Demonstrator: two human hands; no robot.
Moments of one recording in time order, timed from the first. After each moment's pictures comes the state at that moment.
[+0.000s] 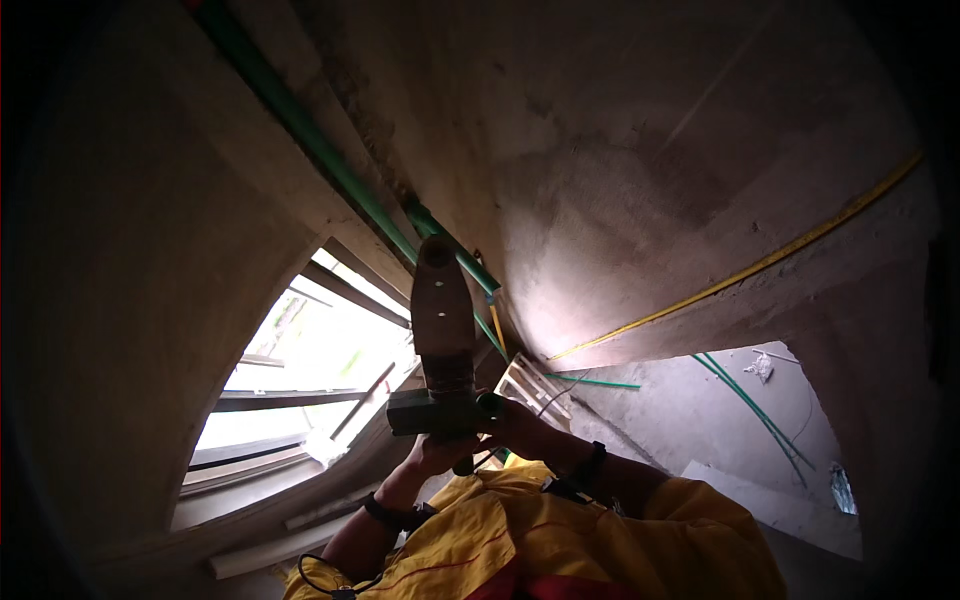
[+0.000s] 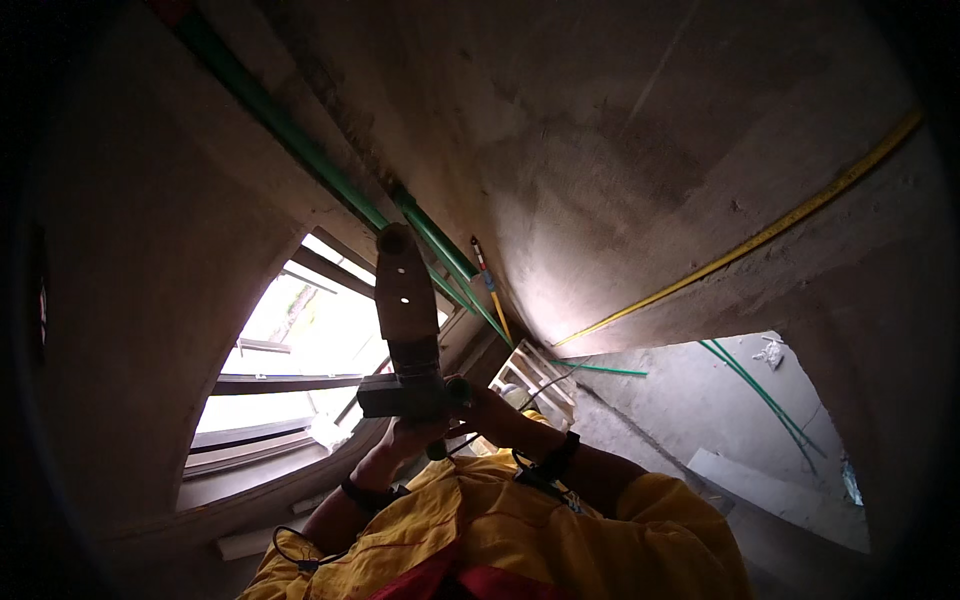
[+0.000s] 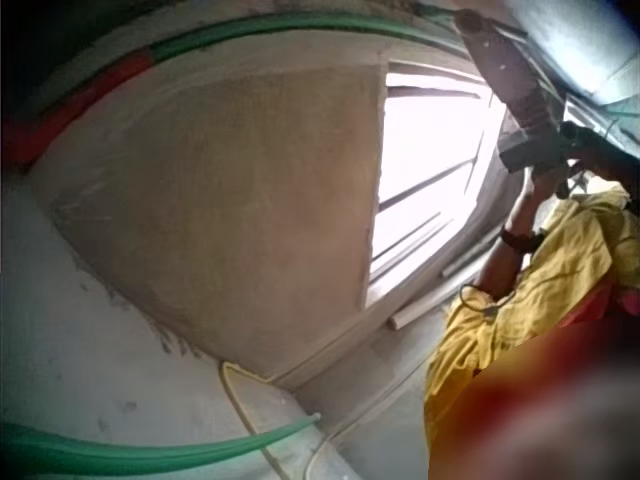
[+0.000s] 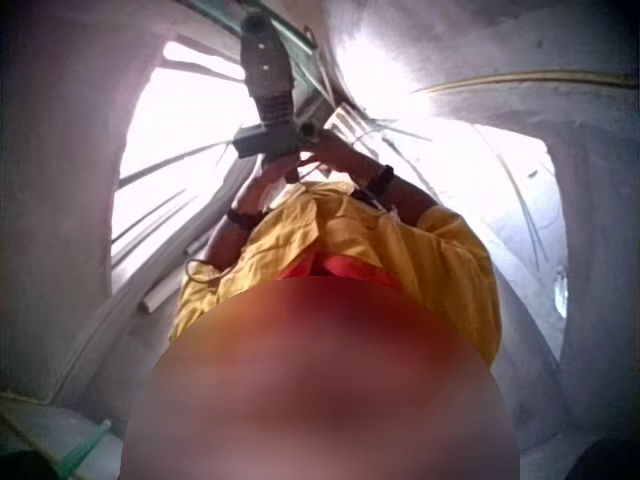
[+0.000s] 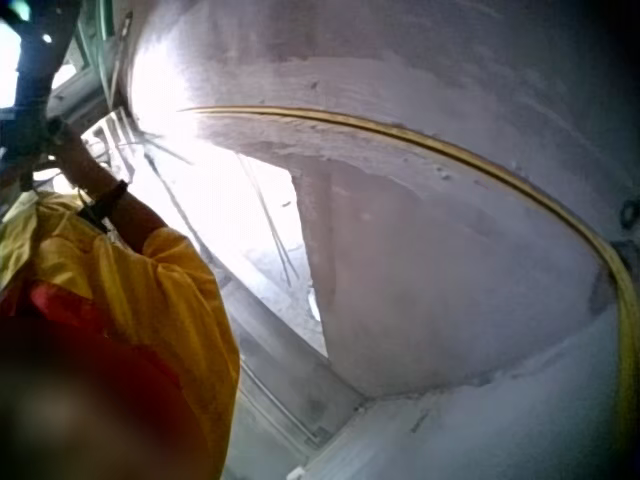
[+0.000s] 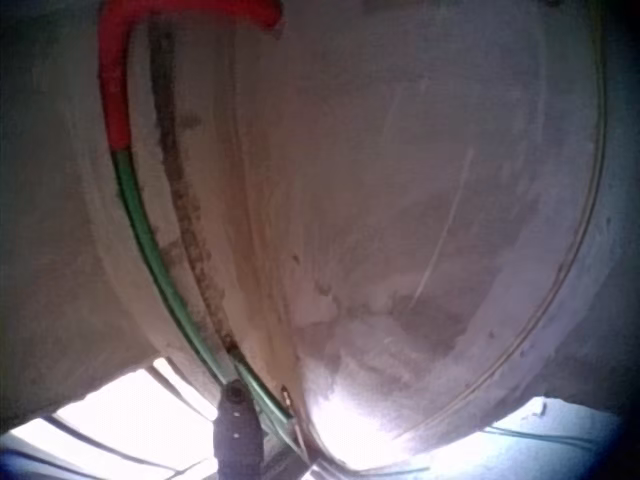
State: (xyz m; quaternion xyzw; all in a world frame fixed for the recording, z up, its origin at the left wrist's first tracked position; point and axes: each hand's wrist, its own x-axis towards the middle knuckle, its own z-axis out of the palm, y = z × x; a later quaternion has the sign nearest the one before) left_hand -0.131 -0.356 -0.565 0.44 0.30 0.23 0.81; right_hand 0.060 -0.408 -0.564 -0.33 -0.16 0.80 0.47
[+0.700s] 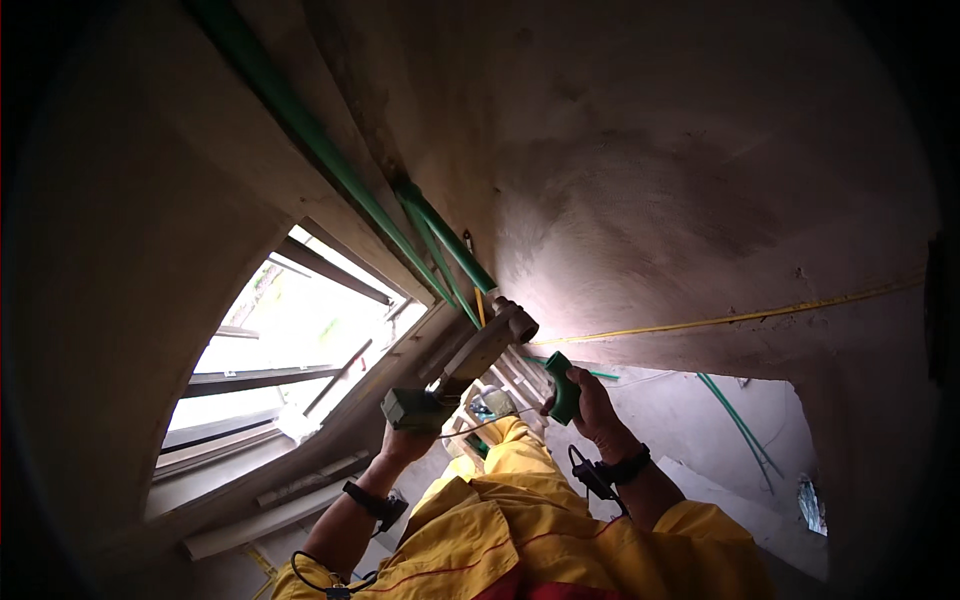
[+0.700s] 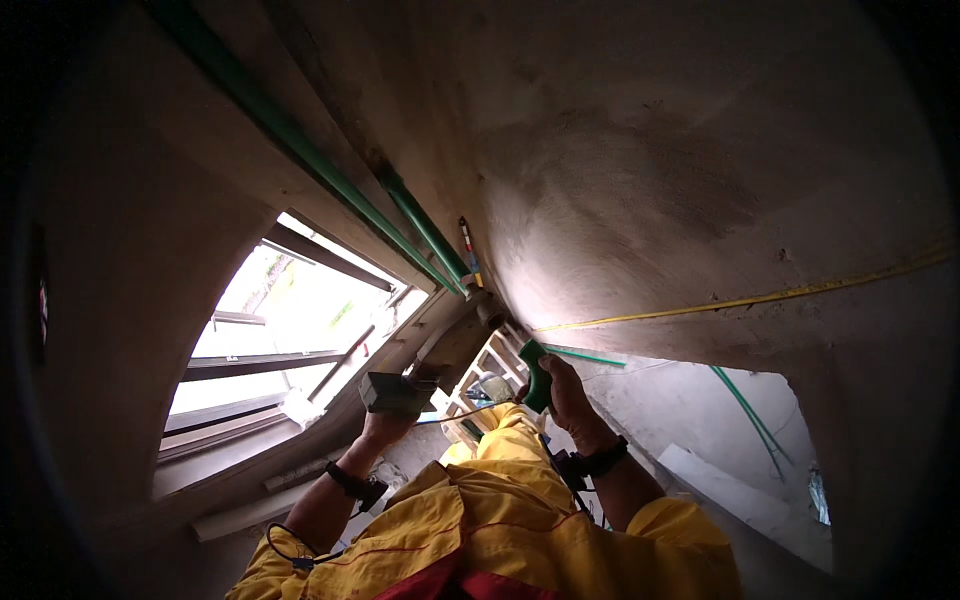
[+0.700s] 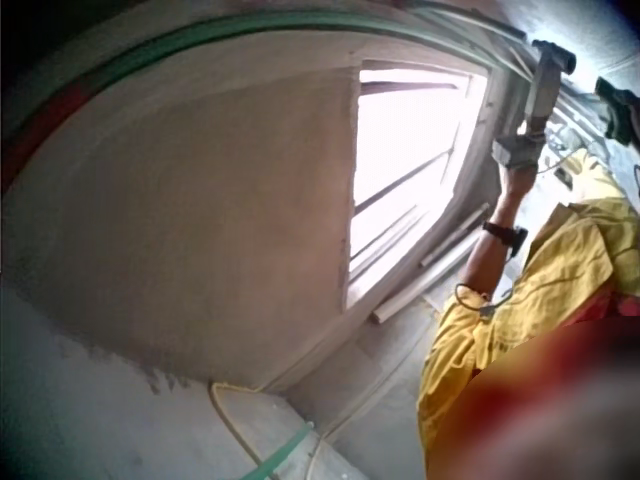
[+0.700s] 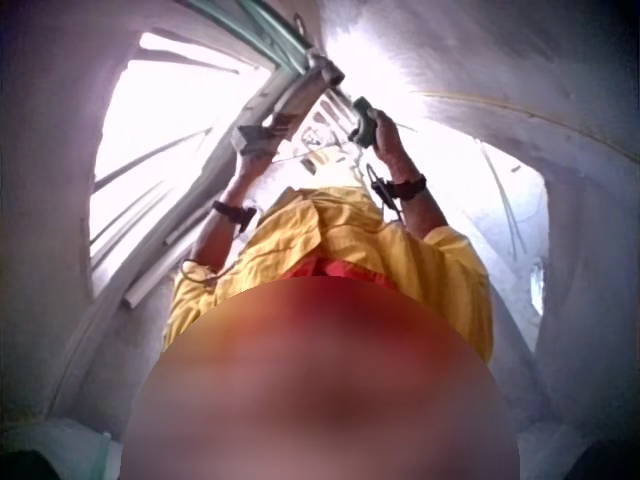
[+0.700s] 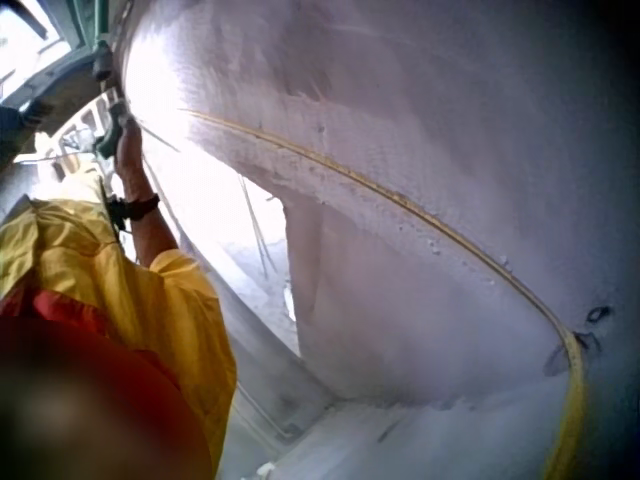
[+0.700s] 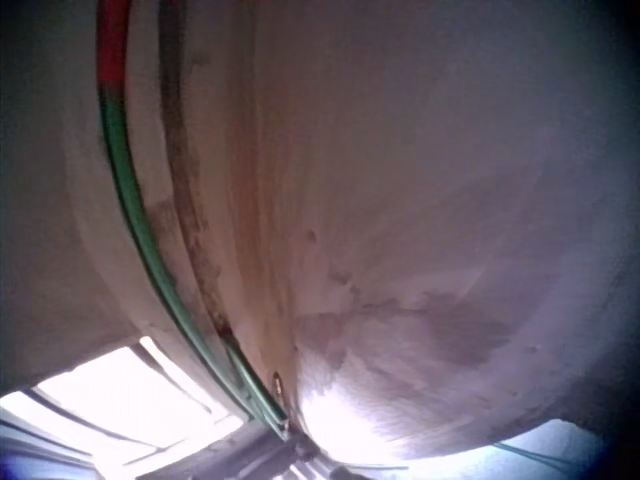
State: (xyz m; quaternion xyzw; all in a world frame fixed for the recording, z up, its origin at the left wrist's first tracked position) left_hand -0.134 -0.321 -0.620 0.84 0.40 0.15 0.33; right_hand 0.169 -0.413 -0.591 -0.53 -0.03 0.65 0.55
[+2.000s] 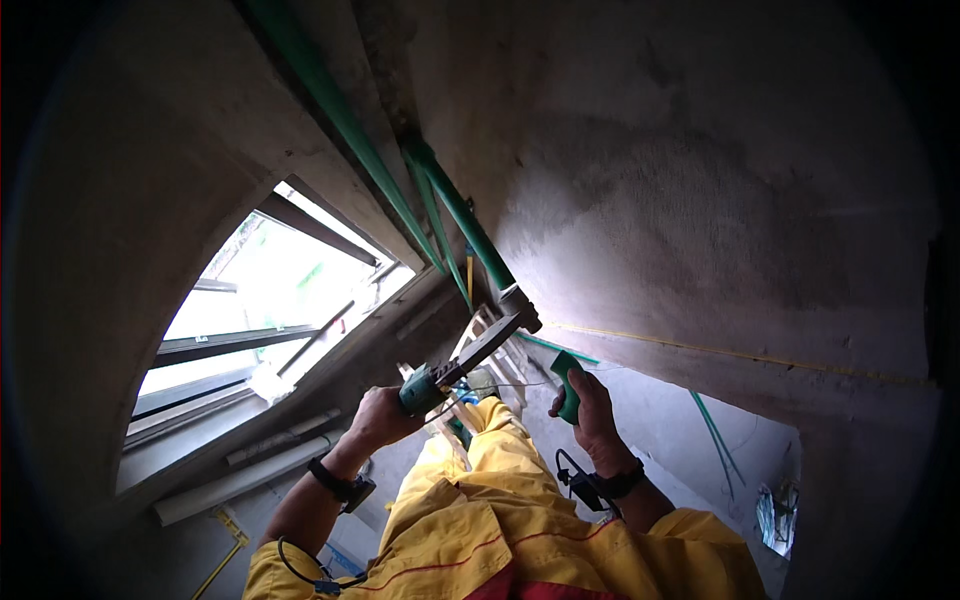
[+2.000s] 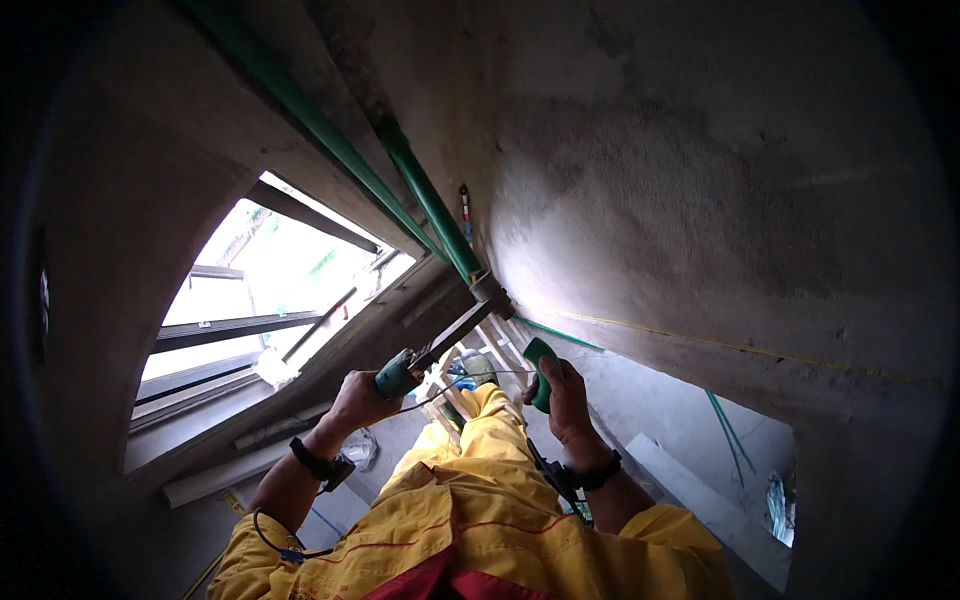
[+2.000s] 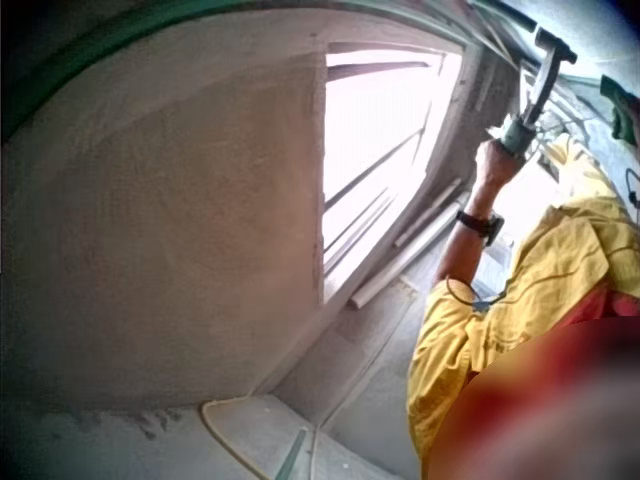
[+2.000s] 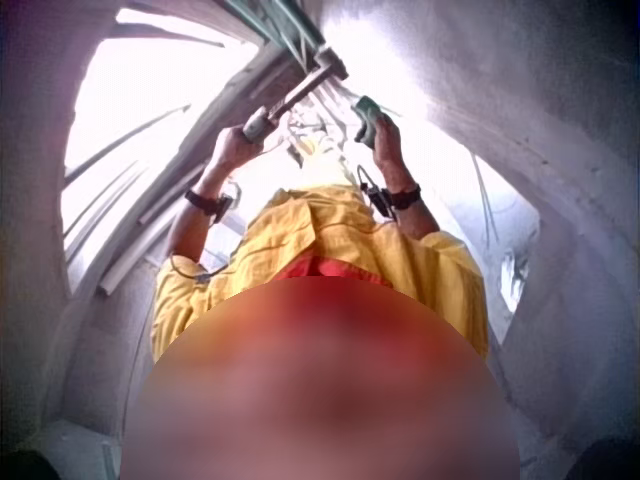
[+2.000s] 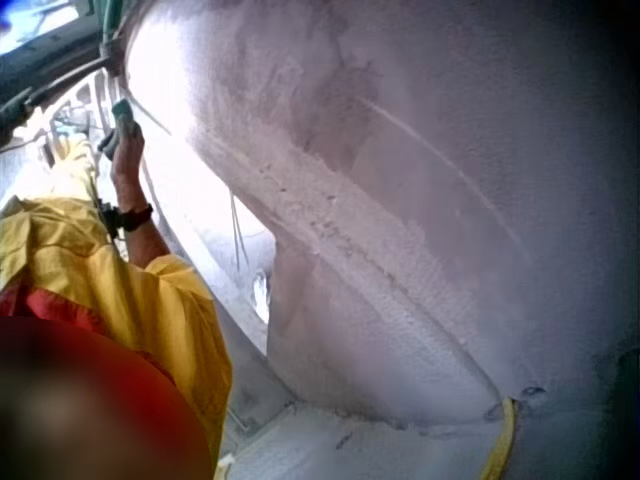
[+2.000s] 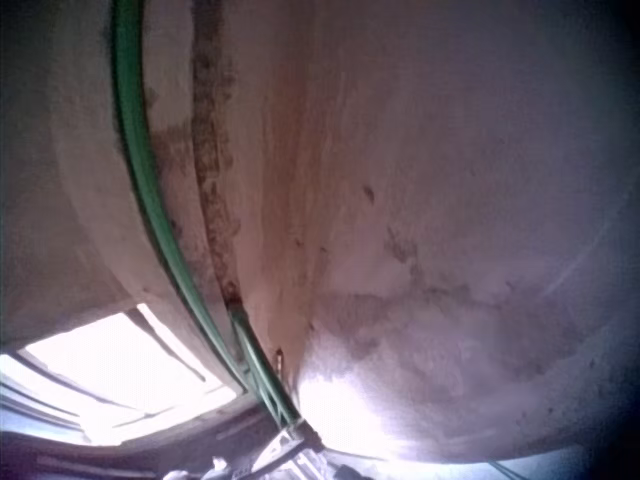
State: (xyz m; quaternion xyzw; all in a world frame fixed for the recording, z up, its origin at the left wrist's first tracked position) left_hand -0.144 -0.292 -0.610 0.70 0.53 -0.05 0.47; right_hand 0.171 -0.410 -0.609 -0.63 -0.07 0.58 0.51
